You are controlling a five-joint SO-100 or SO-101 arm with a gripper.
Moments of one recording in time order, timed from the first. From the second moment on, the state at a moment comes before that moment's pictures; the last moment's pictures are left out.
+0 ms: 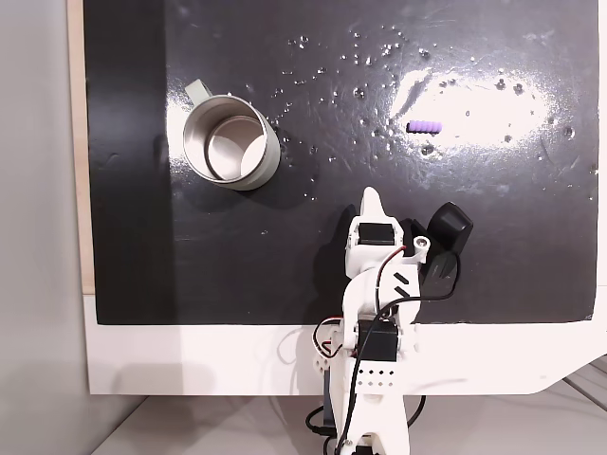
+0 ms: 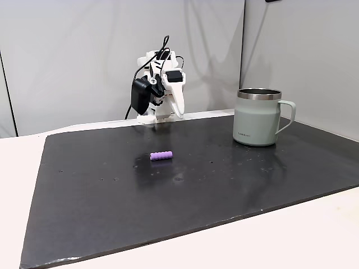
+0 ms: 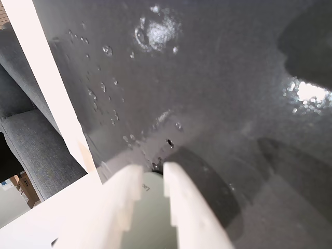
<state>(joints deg) 4.1 181.6 172.6 43.9 0.7</state>
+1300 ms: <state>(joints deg) 11.5 121.6 110.6 59.2 -0.7</state>
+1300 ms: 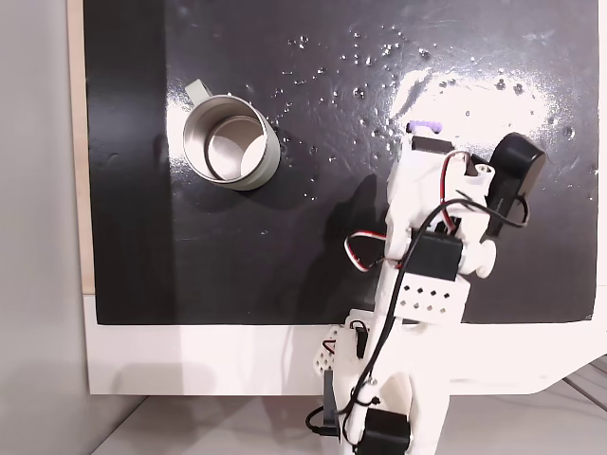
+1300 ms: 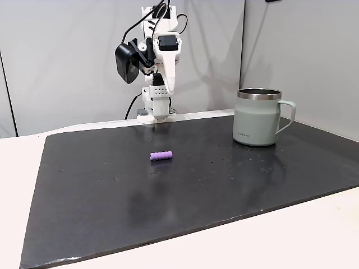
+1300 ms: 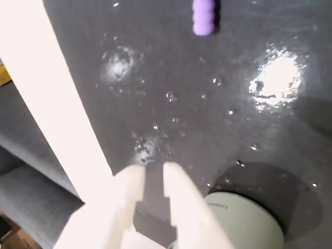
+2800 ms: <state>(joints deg) 16.7 63.1 69.5 75.1 7.4</state>
